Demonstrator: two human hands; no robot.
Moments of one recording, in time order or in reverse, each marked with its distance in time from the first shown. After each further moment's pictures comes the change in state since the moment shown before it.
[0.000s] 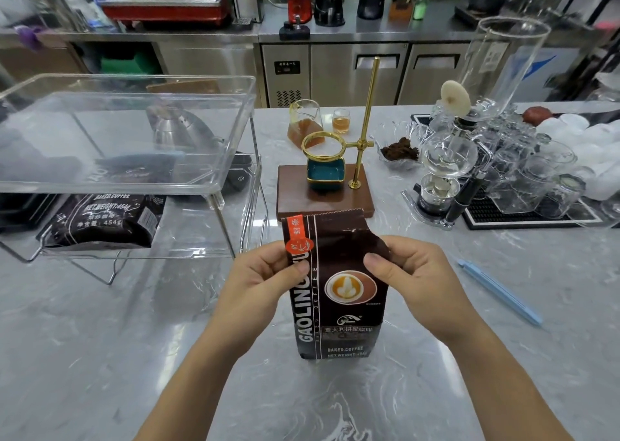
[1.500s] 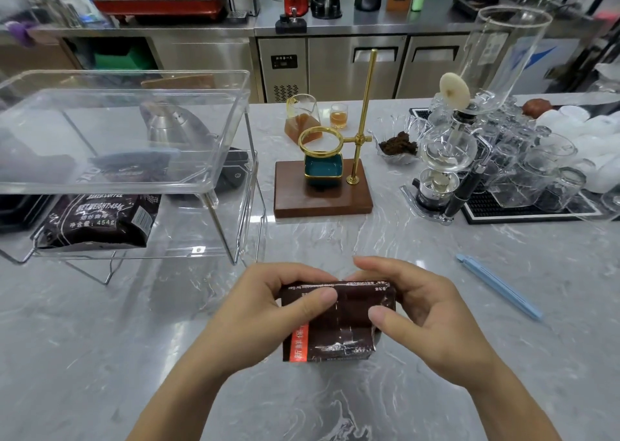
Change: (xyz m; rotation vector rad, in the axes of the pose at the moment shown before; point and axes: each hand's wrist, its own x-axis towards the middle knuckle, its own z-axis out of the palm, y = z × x) left_hand -0.017 0.025 0.008 0.367 -0.184 -0.084; right_hand -0.038 0.003 0.000 -0.044 -0.074 -0.016
